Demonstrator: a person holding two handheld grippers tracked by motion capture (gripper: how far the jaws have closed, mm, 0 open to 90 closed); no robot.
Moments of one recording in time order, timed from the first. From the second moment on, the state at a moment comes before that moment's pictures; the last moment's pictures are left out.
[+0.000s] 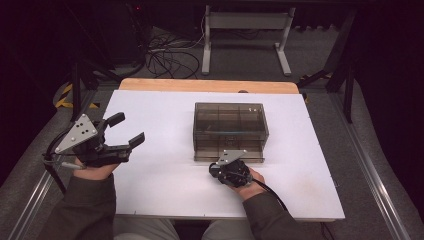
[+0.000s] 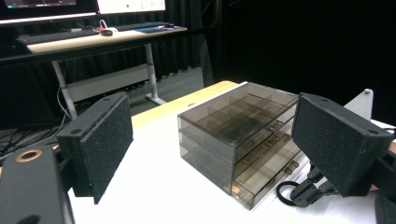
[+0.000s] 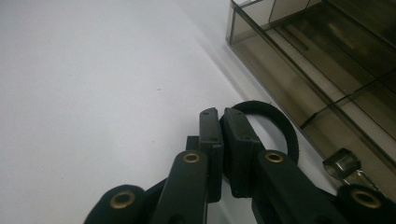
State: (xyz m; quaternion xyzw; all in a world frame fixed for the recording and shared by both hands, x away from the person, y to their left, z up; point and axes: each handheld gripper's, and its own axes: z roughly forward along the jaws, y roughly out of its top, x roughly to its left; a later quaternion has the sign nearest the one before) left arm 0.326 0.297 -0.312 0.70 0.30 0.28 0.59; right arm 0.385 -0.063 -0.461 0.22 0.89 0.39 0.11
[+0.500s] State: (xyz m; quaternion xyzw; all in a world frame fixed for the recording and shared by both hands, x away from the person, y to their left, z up) left arm 0.326 0.298 -0.313 0.70 0.30 0.28 0.59; right arm 0.381 -0.067 -0.451 0.21 0.88 0.41 0.12
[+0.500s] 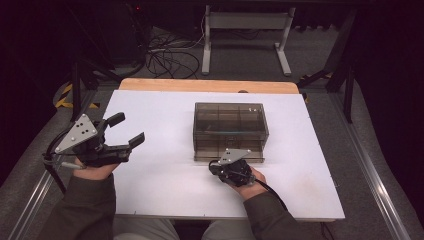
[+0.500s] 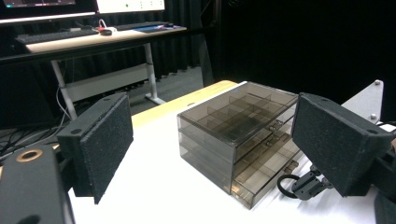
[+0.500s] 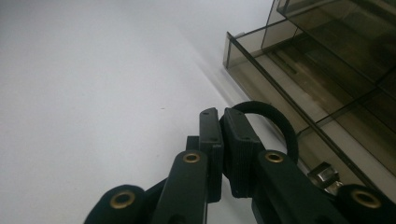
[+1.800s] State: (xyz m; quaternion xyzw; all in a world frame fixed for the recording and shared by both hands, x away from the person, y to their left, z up) left arm 0.326 0.297 -0.313 0.70 0.30 0.28 0.59; right arm 0.383 -0.087 -0.436 0.24 0.85 0.44 0.15
